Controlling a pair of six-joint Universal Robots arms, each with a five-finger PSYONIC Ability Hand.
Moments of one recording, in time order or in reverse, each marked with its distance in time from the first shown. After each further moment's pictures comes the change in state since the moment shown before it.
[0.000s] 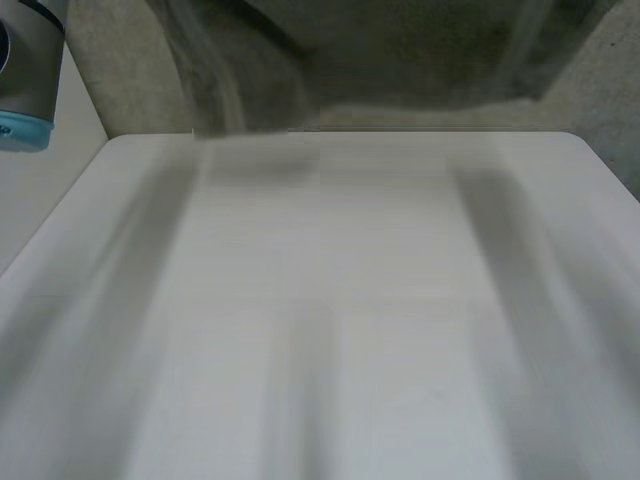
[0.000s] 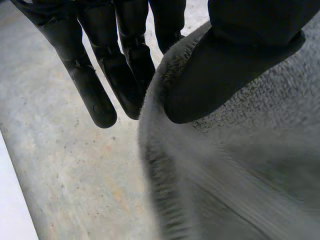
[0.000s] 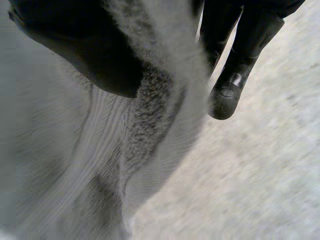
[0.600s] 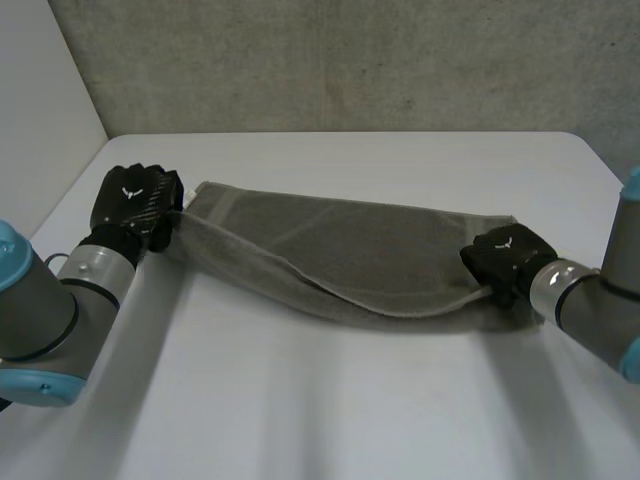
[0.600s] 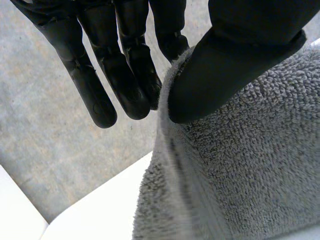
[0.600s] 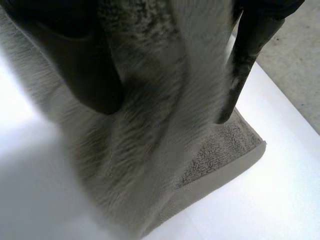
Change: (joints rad) left arm 0.056 0.130 -1.039 0.309 0.078 0.003; right arm 0.003 -0.034 1.047 -0.199 -0.083 -0.189; left_hand 0.000 0.000 0.000 0.000 0.000; right_hand -0.395 -0.368 -0.383 -0.373 -0.410
